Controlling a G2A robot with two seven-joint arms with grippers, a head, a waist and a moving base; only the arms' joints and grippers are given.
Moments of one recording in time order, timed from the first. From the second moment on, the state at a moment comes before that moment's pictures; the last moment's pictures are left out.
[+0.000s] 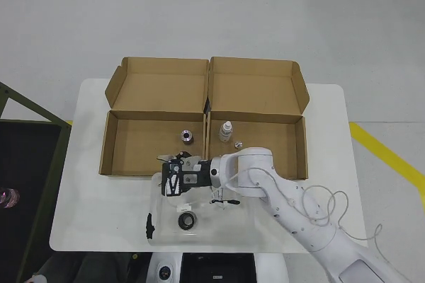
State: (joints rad) left arm -0.19 -0.18 -0.57 -1.44 2.04 -0.23 0.13; right arm -0.91 -1.37 0.77 -1.68 -1.34 -0.80 0.43
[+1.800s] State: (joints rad) left arm -0.19 -0.18 -0.57 -1.44 2.04 -0.23 0.13; right arm -1.14 -1.28 0.75 -1.73 -1.51 -0.93 0.42
